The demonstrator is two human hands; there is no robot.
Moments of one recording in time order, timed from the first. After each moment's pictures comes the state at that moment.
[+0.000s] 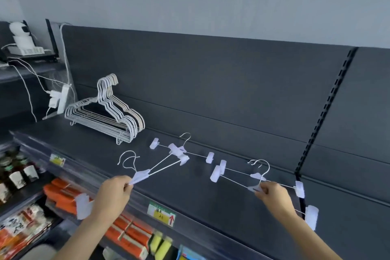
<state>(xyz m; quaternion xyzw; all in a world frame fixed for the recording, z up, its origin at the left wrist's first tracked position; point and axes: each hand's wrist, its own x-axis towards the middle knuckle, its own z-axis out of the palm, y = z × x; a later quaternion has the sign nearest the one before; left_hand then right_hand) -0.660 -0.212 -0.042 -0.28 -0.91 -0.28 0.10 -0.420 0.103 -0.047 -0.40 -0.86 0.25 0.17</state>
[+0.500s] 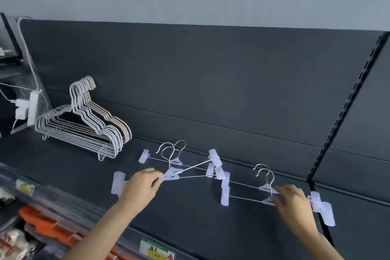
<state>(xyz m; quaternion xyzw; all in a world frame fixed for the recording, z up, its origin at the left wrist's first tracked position) -0.722 -0.102 -0.044 -0.46 -0.83 -0.30 0.08 -0.443 0.149 -0.078 -0.44 -0.86 0.13 0.22</state>
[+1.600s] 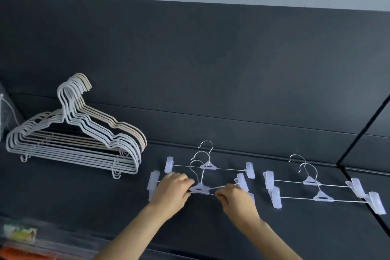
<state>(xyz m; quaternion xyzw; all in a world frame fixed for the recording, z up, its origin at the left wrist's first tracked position) -0.838 -0.097 -0.088 -0.68 -0.71 -0.15 0.11 -0.659 -0.003 -0.078 -0.36 -0.90 0.20 0.13</state>
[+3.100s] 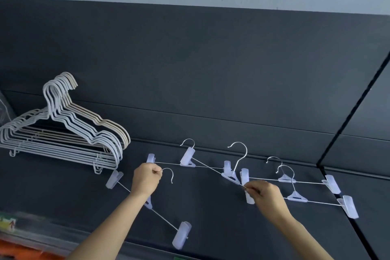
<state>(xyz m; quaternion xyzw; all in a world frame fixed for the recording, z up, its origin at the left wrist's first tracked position) -0.828 -0.070 -0.080 -0.30 -0.85 -0.41 -0.15 -0.546 0.065 -0.066 -0.43 -0.83 0.30 0.20</state>
